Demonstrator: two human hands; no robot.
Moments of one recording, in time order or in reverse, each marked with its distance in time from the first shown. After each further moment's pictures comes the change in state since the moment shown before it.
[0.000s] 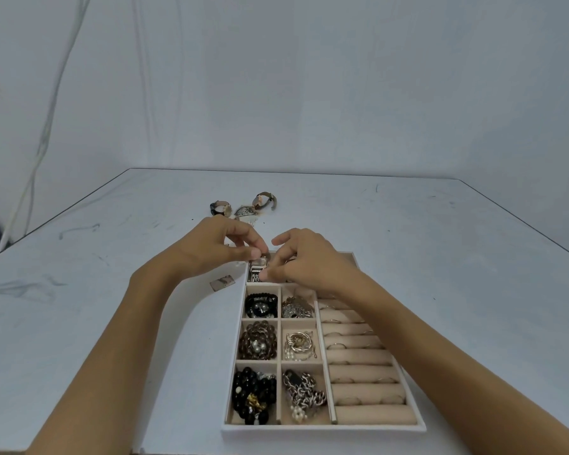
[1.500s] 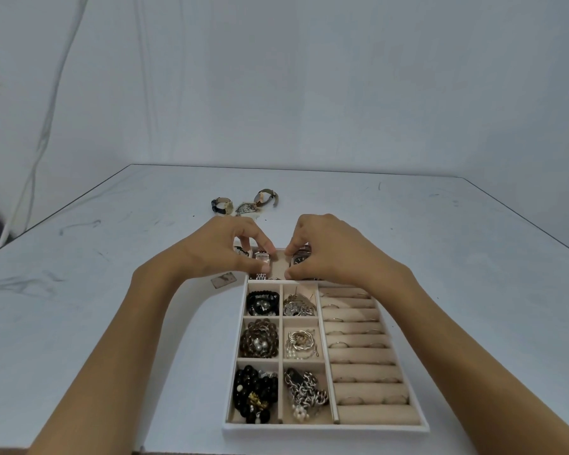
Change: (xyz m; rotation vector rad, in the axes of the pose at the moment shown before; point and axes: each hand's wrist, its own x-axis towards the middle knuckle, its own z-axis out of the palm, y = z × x) left_hand -0.002 0.010 0.003 0.048 -0.045 -0.024; right_hand -0.006 0.002 -0.028 -0.393 0.028 -0.143
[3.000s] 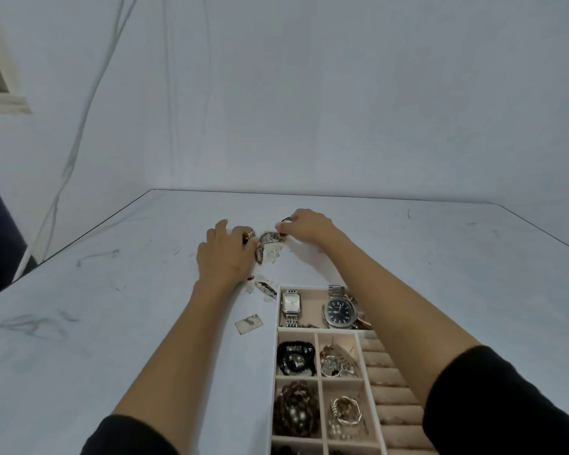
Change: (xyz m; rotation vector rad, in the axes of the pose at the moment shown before) left_hand 0.070 -0.082 0.008 0.417 0.444 -0.472; right_hand 0.164 0.016 0.038 0.196 -0.061 0.356
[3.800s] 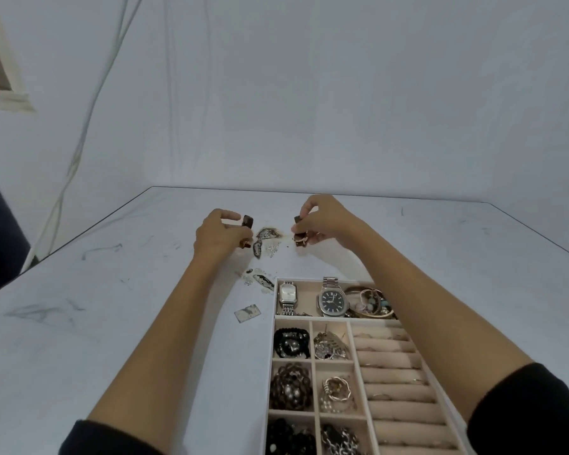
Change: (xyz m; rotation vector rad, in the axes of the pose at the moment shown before) left_hand -0.010 0.006 -0.038 -0.826 -0.049 -0.272; right_hand -0.042 0.015 -0.033 0.531 -0.003 -0.077
